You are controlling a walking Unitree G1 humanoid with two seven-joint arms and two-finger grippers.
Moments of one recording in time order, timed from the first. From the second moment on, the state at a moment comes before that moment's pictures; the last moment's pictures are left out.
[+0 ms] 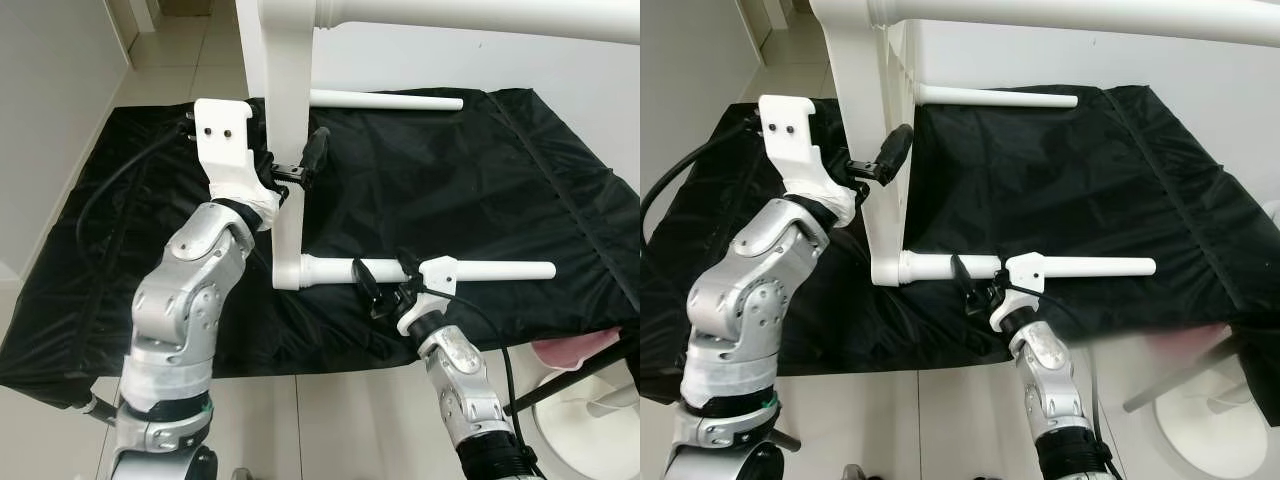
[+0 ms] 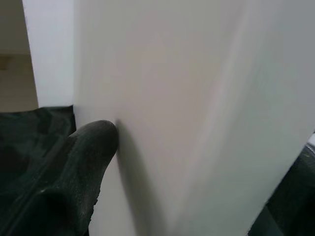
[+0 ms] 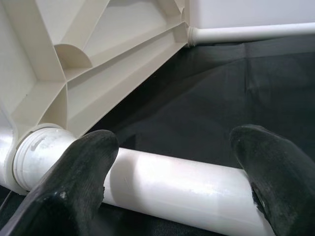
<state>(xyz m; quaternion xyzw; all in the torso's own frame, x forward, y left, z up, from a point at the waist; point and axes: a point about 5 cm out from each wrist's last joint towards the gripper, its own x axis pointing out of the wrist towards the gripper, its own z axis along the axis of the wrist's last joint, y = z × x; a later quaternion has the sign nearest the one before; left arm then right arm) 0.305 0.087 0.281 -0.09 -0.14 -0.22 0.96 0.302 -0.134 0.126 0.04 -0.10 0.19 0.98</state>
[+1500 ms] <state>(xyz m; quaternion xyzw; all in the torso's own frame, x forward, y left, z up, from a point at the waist) 0.330 0.090 0.290 -0.05 -0.09 0.00 0.99 0.302 -0.135 0.125 0.04 -0.11 0.17 0.98</state>
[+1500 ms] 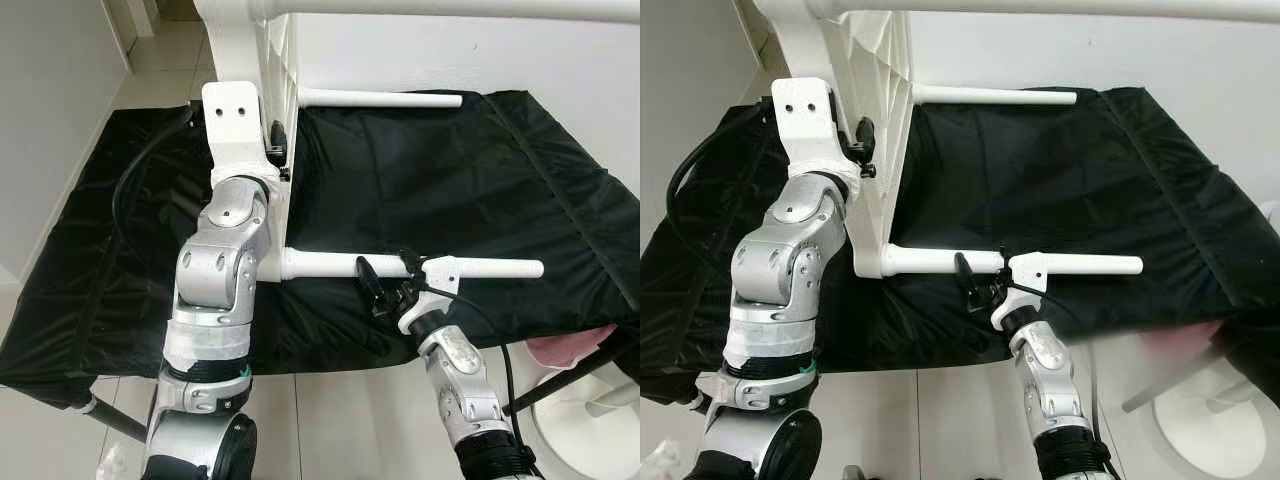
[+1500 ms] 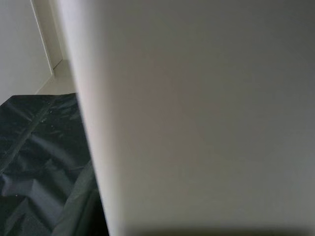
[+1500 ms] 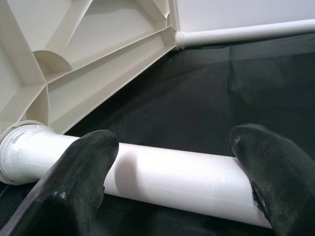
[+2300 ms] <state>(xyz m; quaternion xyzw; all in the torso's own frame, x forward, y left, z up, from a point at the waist) 0.306 0.134 0.287 -0.01 -0.11 0.05 0.99 0.303 -0.138 0.125 0.04 -0.11 0.17 0.98</state>
